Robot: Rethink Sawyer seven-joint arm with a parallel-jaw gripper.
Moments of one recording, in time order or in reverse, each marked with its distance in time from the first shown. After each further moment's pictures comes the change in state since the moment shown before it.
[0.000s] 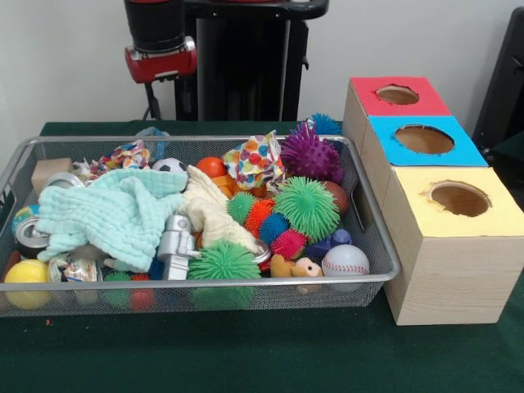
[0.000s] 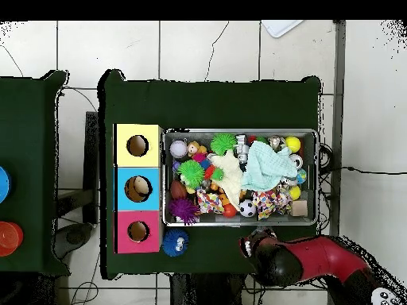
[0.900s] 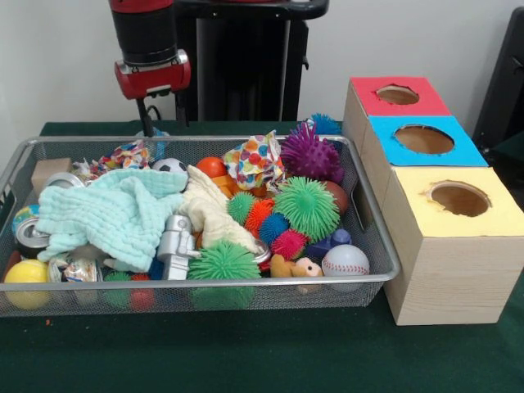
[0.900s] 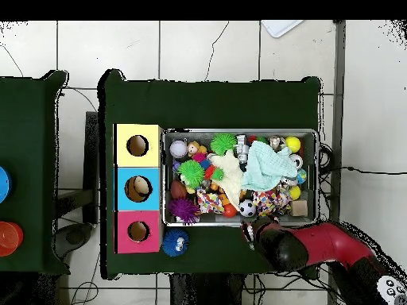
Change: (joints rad) arm -0.034 0.043 0.081 -0.073 0.000 0.013 -0.016
